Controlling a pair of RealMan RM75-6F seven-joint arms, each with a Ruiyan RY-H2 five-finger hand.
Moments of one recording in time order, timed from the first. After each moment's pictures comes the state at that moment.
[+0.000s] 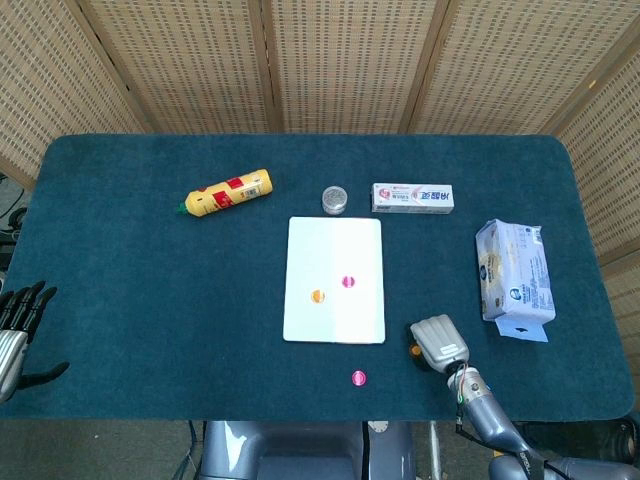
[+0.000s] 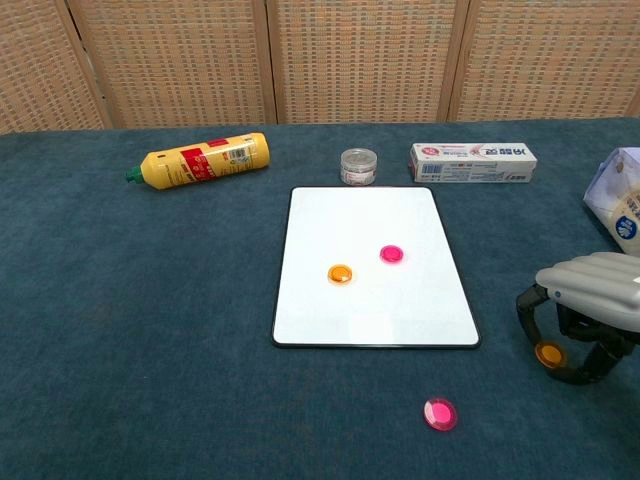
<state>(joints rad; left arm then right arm) -0.07 -1.05 0.02 -1.63 1.53 1.45 0.03 0.55 -1.47 -0.02 -1.64 -1.05 1.03 -0.61</state>
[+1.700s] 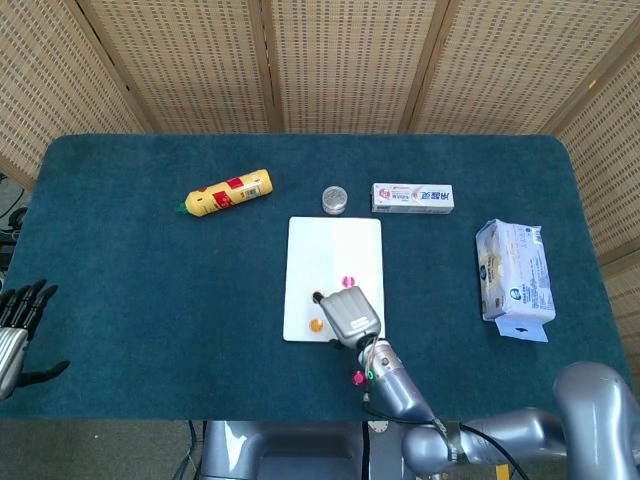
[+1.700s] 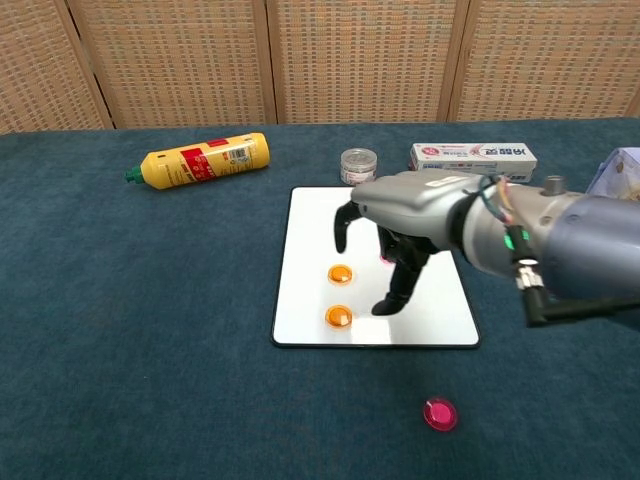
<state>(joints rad) -0.08 -1.04 0.02 -1.63 1.53 1.43 0.00 0.95 -1.63 0.16 -1.87 -0.62 1.19 -0.92</state>
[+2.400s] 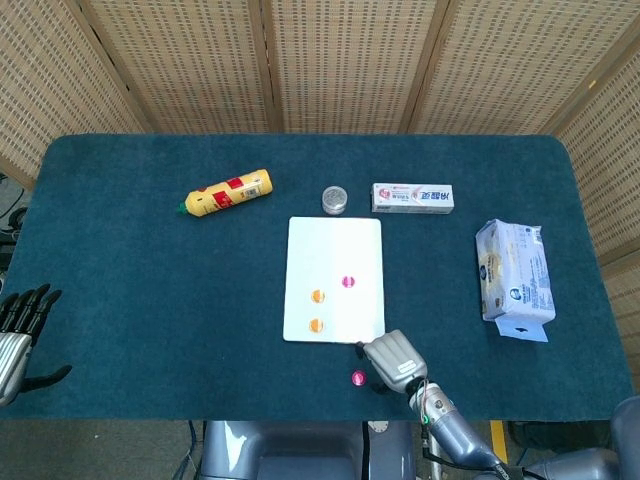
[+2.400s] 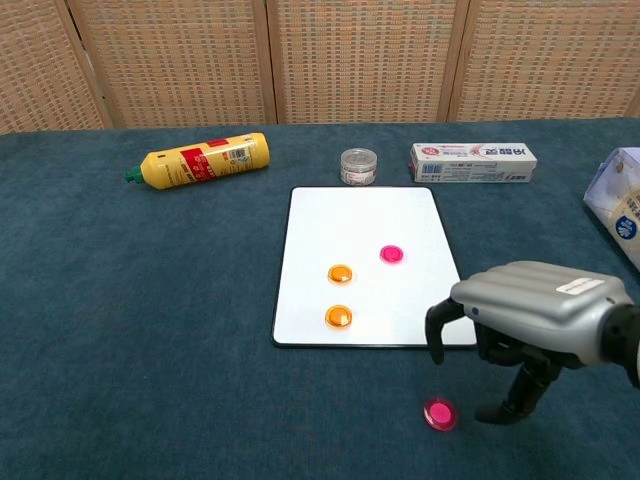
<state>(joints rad) -0.07 -1.05 0.03 -1.63 1.55 1.45 0.03 0.73 -1.50 -0.11 -1.92 -0.94 1.14 -0.69</state>
